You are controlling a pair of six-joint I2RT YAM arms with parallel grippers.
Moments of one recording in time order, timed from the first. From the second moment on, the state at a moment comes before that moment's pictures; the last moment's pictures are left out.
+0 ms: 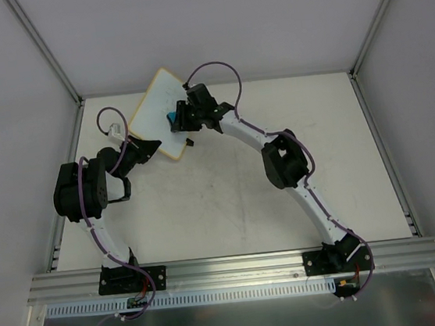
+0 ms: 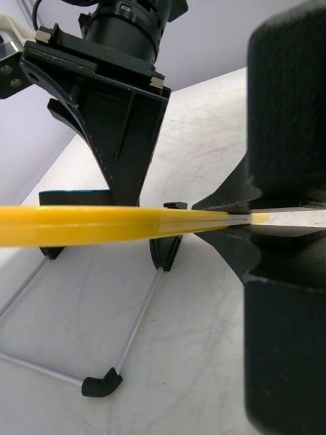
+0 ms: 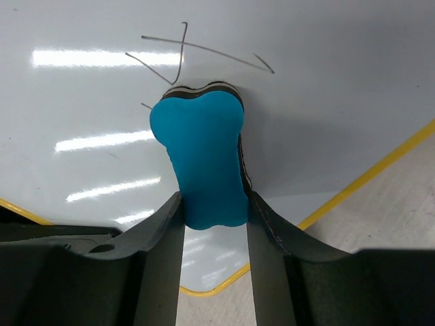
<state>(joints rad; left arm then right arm) 0.08 1.91 0.60 1.21 0.64 -0.83 0.68 2.57 2.31 -0.36 -0.22 0.62</state>
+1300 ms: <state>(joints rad) 0.09 1.82 0.53 1.16 0.65 -0.90 0.74 2.56 2.35 -0.34 -0.33 0.58</state>
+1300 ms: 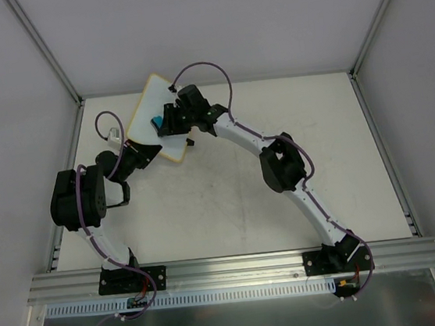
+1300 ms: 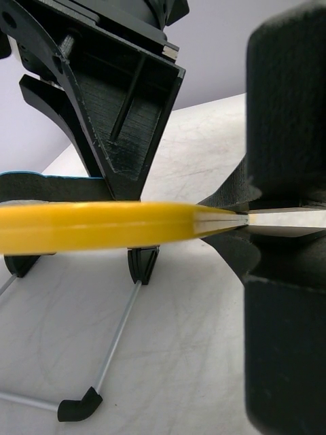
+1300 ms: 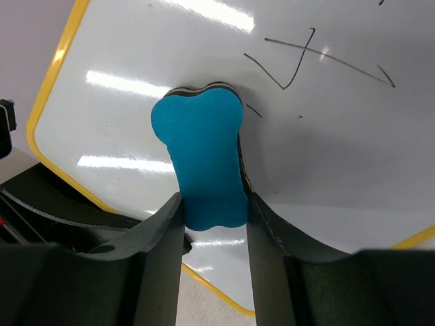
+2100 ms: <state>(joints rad) 0.08 1.74 0.44 1.14 0.70 -0.89 0.63 2.56 2.33 -0.41 -0.28 0.52</state>
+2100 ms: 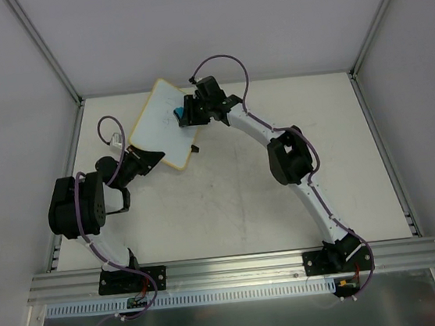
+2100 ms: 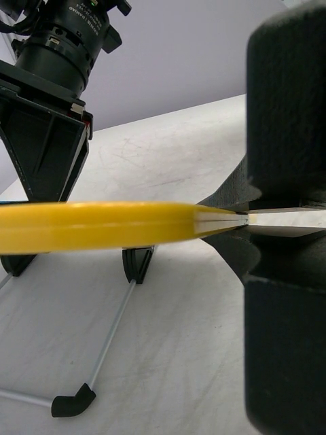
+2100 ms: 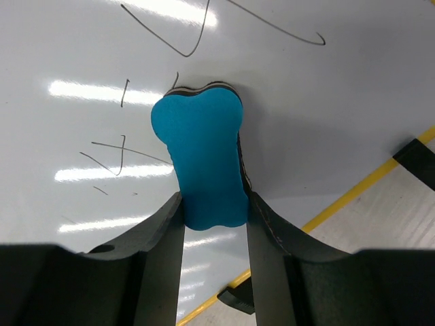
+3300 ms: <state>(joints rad) 0.04 1.72 0.42 1.14 0.64 -0.85 0.75 2.50 2.34 -0.58 -0.40 0.30</state>
